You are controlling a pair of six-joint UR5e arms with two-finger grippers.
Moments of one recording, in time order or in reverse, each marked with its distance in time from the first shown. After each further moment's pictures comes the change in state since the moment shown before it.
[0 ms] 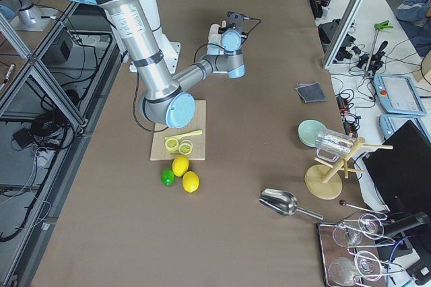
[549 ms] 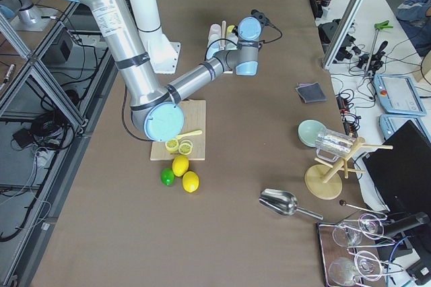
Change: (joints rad) left arm -0.135 0.014 -0.009 0.287 -0.038 0.168; right arm 0.314 -0.113 0.165 -0.534 0.355 0.147
